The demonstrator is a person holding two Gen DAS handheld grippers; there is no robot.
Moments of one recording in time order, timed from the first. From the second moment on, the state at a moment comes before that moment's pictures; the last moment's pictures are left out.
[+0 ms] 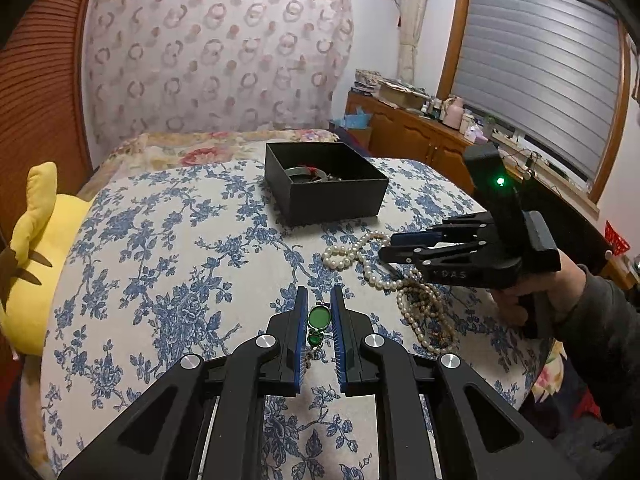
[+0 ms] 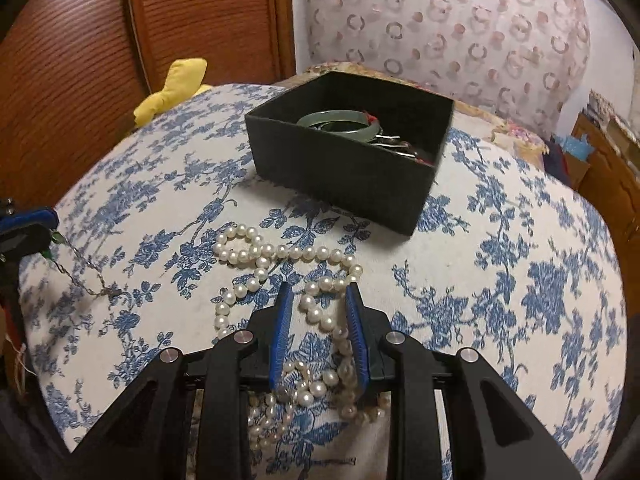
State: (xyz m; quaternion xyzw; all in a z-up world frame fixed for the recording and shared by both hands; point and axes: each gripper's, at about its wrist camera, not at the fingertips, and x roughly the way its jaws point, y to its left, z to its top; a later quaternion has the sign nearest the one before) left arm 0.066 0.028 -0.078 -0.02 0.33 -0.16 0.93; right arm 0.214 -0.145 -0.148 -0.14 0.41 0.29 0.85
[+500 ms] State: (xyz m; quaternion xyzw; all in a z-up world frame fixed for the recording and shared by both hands) left arm 0.082 0.022 -0.047 -0.02 0.30 -0.17 0.94; right arm 0.193 -0.169 -0.075 -0.11 0.33 0.31 0.88
